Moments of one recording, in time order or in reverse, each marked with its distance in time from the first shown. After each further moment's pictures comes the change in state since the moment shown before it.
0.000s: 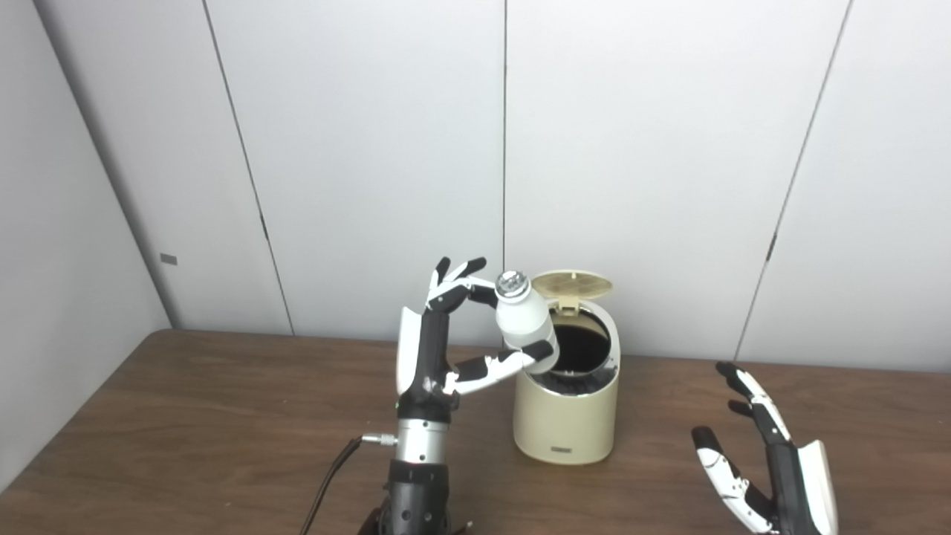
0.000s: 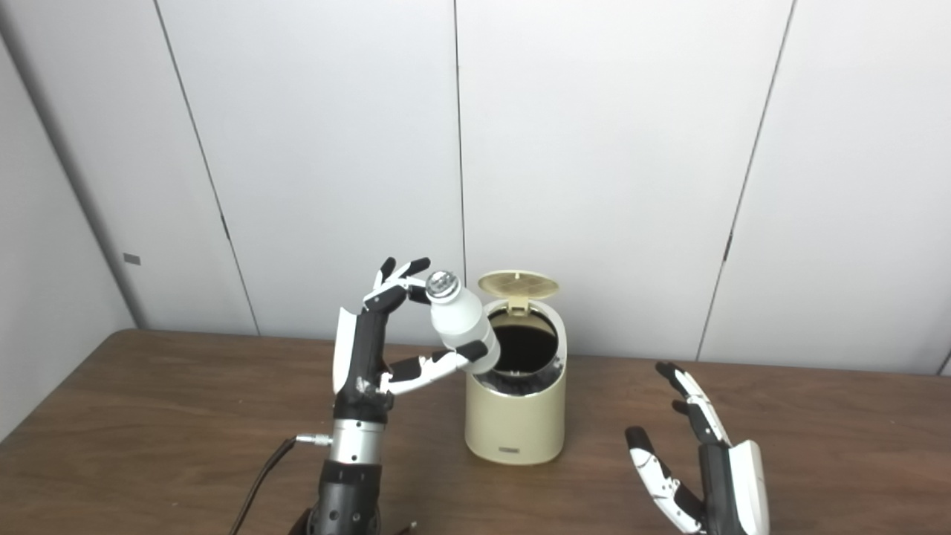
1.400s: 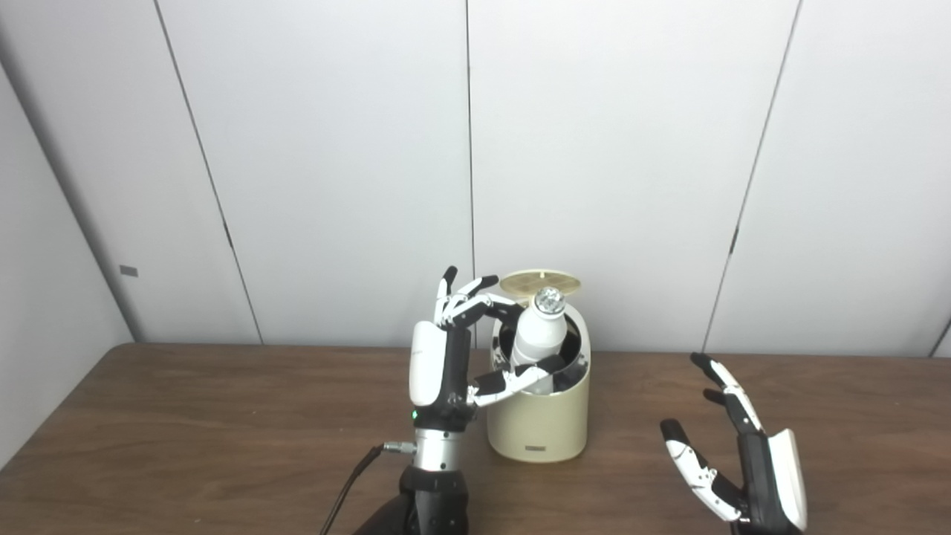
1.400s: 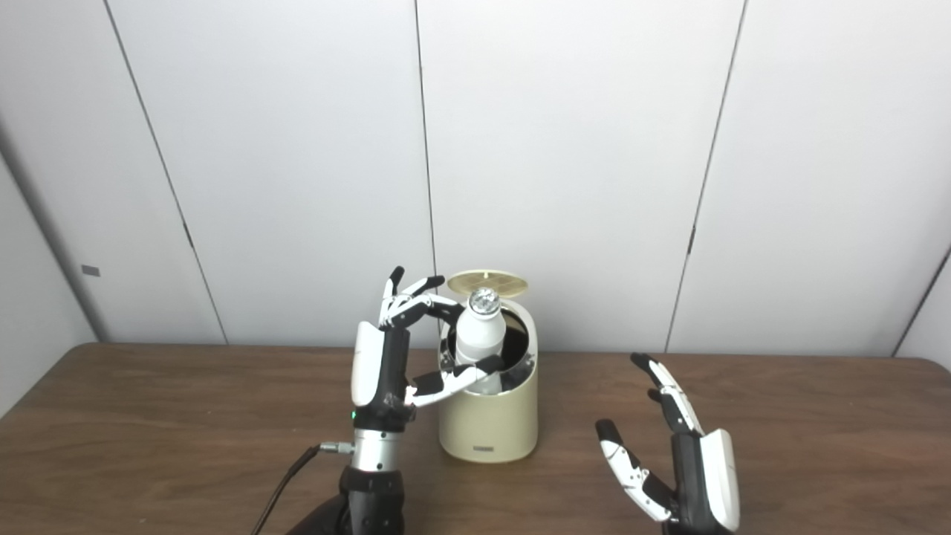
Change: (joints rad) left arm -0.160 0.133 -0.470 0.322 0.038 -0.022 0.550; right arm 0.001 0.009 0.009 -0.001 -0.013 -0.001 -0.030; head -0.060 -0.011
